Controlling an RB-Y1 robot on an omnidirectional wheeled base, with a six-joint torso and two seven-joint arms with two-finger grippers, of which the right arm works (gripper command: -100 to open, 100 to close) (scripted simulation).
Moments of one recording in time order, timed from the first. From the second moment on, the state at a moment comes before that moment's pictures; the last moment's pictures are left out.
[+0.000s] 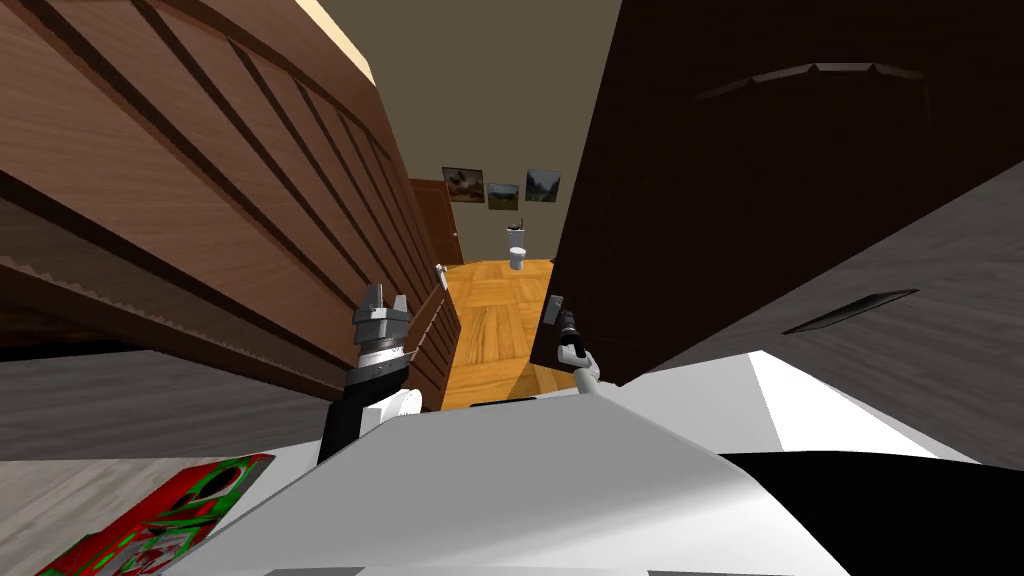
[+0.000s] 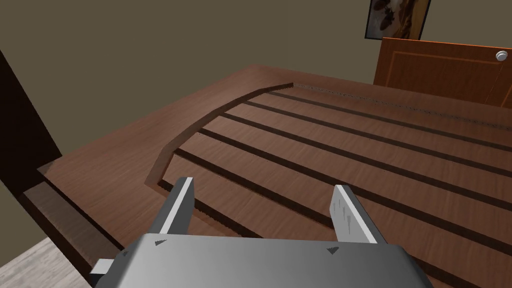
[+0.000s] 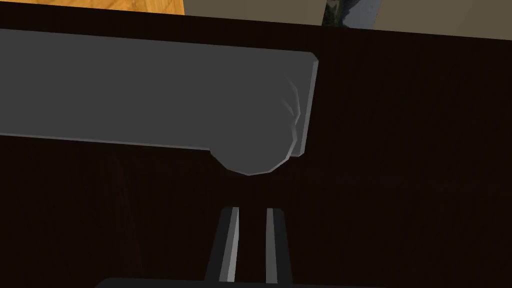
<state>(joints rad) -0.15 -0.05 -0.32 -1.12 -0.05 -0.31 0.08</state>
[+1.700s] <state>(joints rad) -0.15 -0.03 -0.33 -1.11 -0.06 -0.33 0.08</state>
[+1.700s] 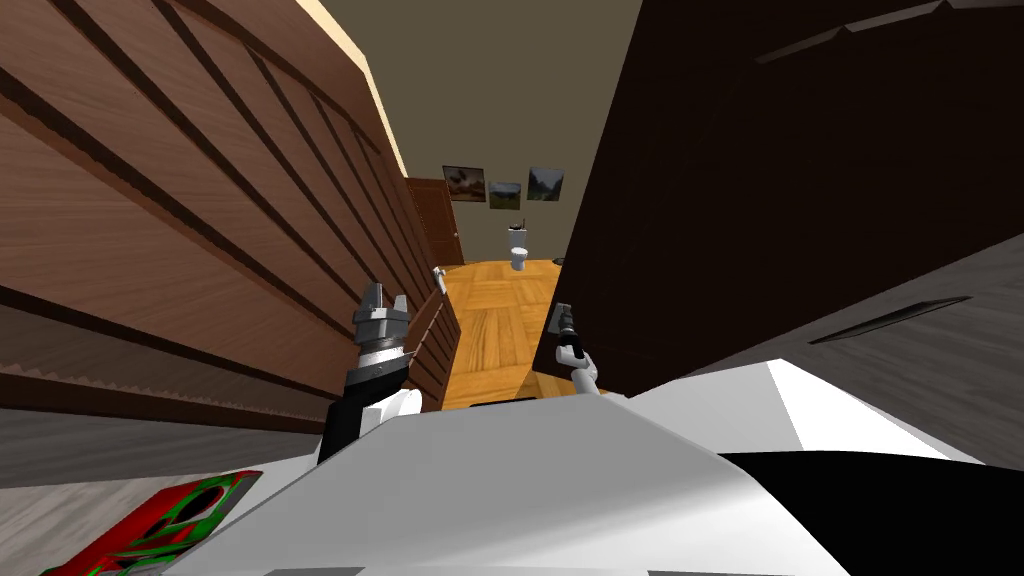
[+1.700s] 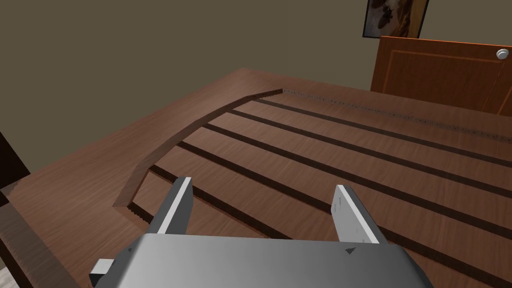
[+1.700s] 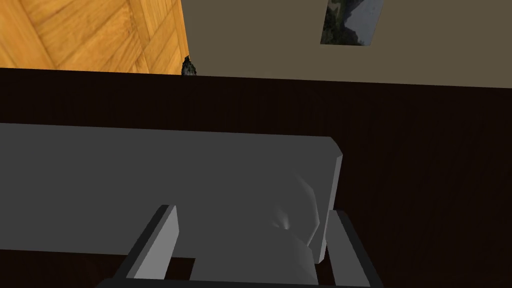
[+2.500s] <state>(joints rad) -0.14 -0.04 -0.35 -1.10 -0.06 -0.32 0.08</state>
